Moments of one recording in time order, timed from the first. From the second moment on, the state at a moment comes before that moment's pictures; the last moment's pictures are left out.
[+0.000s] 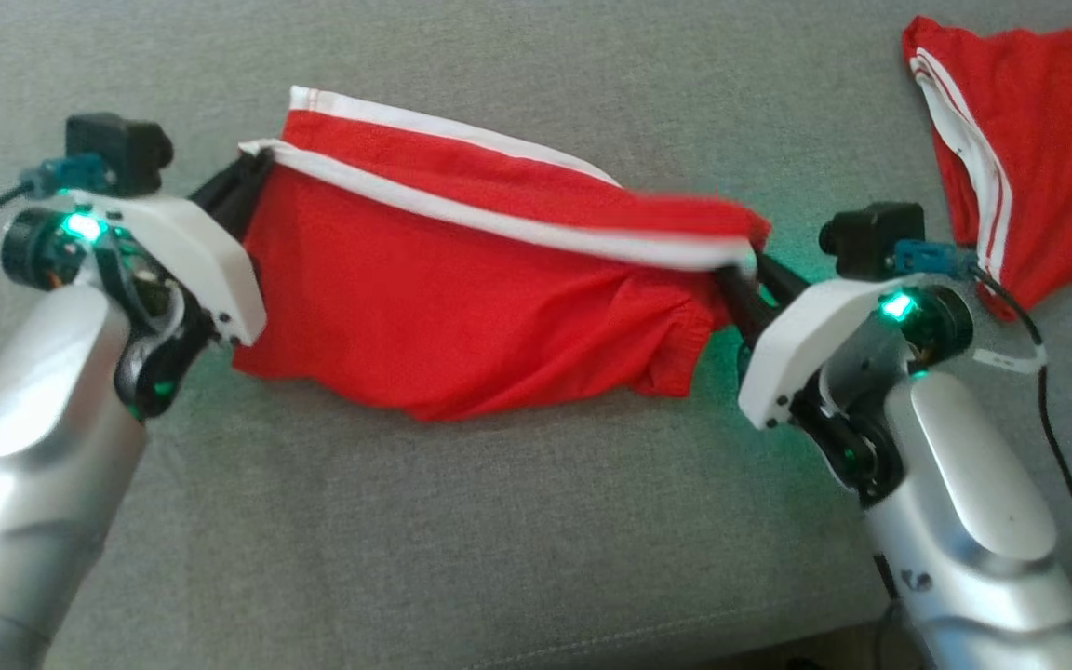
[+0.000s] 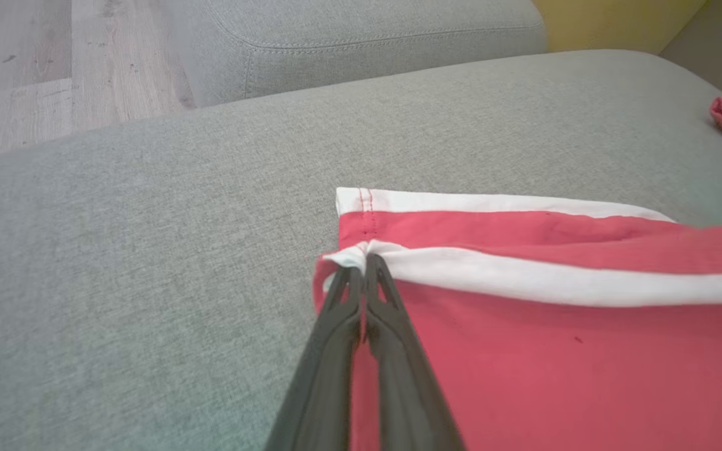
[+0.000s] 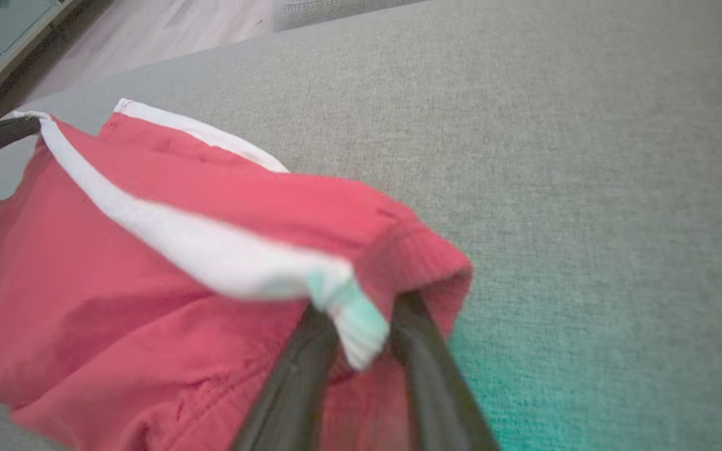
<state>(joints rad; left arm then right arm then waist) -0.78 0.43 -0.62 0.53 -0.74 -0.12 0.26 -0.43 -0.09 0.27 0.28 0.35 0.12 0.38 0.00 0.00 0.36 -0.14</state>
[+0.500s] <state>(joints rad) -0.85 0.40 -0.65 0.58 -0.79 -0.13 0.06 -0.40 -0.07 0.24 0.20 0.35 0.12 0.23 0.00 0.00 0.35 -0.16</state>
